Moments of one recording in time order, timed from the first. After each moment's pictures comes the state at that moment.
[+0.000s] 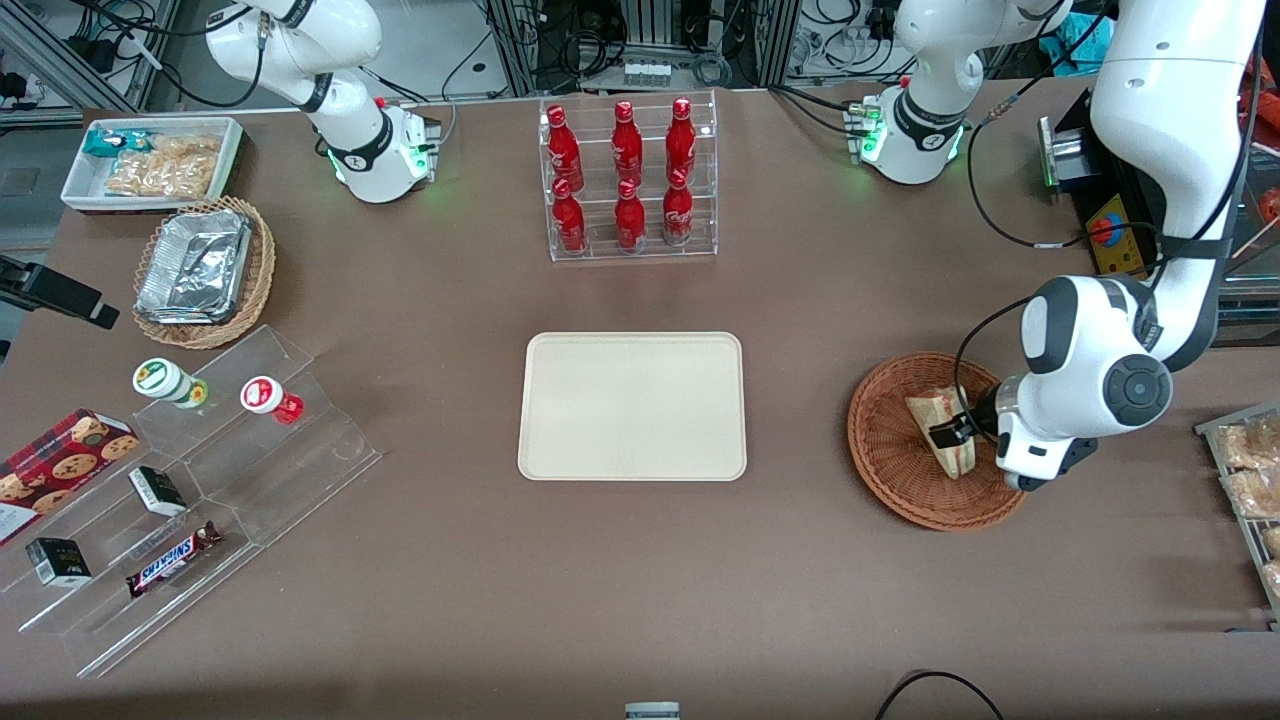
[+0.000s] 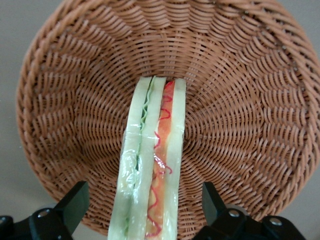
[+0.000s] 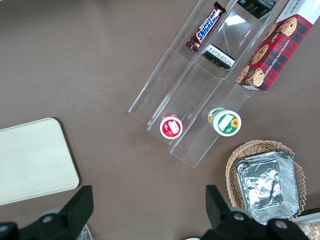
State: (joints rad) arm 0.18 0.45 -0.26 -1.89 0.04 2.12 -0.60
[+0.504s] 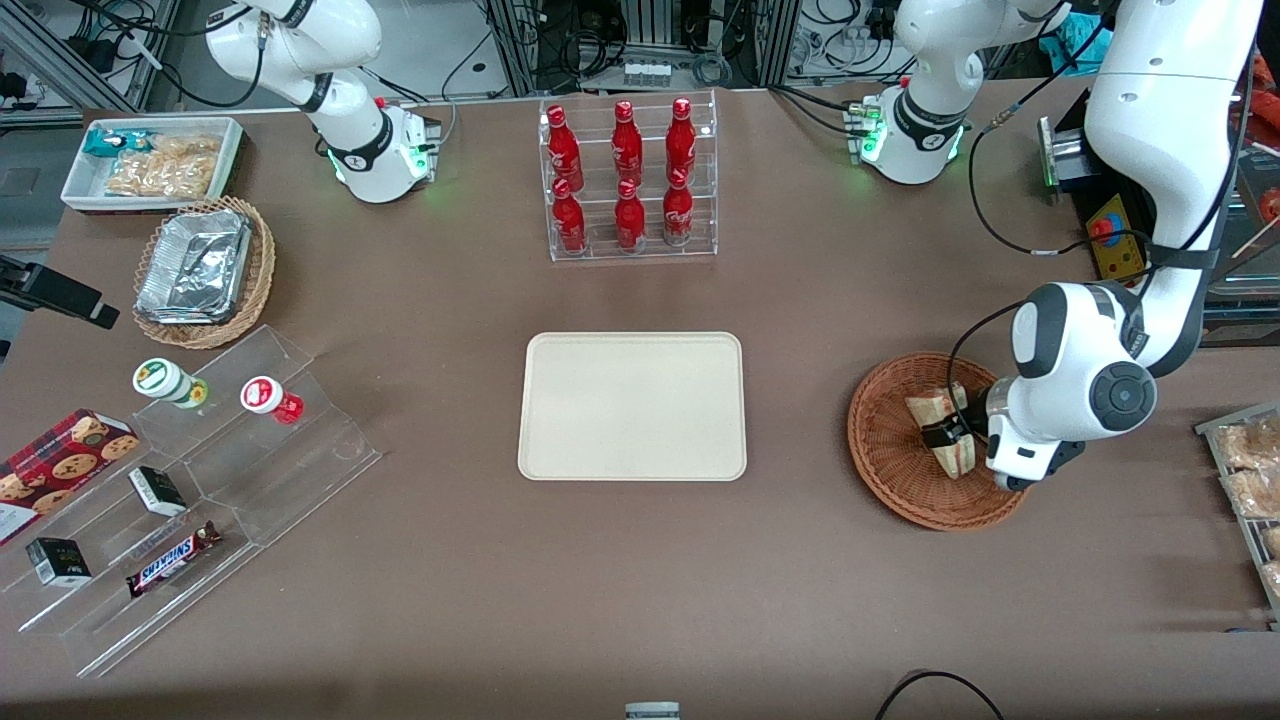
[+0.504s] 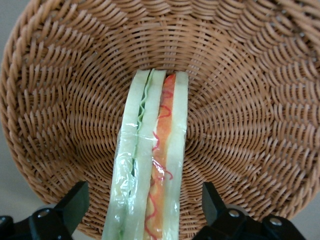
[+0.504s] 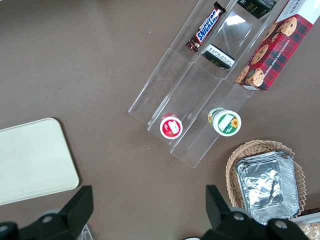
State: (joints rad) arm 0.18 0.47 -0.26 -1.90 0.04 2.13 -0.60
